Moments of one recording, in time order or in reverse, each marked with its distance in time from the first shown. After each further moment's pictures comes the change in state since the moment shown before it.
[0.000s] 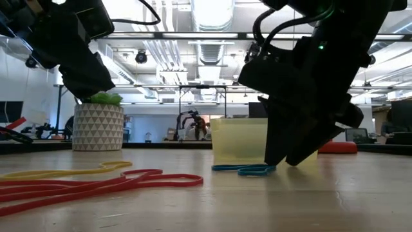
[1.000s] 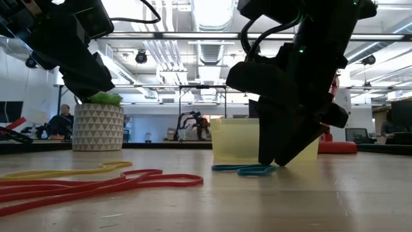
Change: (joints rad) left arm 0.000 0.001 -0.002 -0.001 0.000 0.026; right arm -0.067 0.026 0.005 -0.002 -0.125 -0.055
